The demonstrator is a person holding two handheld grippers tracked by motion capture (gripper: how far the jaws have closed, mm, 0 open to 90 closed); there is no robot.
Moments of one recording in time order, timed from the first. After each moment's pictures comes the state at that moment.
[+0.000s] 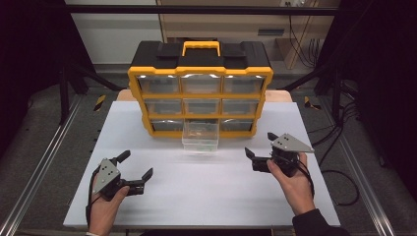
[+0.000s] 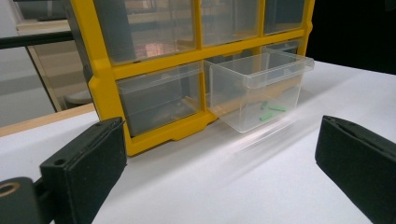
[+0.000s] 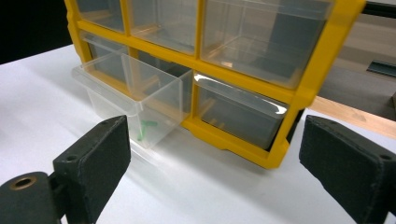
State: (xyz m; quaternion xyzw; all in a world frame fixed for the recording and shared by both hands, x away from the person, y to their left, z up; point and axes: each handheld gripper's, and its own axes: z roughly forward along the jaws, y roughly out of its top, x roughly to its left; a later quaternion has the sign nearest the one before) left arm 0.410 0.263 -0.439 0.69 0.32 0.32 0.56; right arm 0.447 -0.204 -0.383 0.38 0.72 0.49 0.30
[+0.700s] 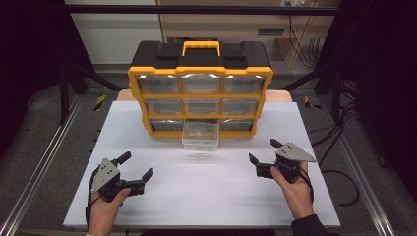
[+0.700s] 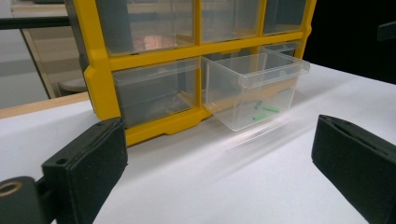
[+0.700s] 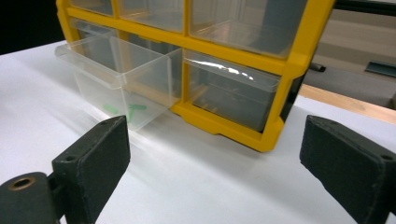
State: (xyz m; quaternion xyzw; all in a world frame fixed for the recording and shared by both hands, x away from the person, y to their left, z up) left arm 0.405 0.261 -0.435 0.69 0.35 0.29 0.56; right arm 0.447 -0.219 -0.419 0.37 0.72 0.51 0.30
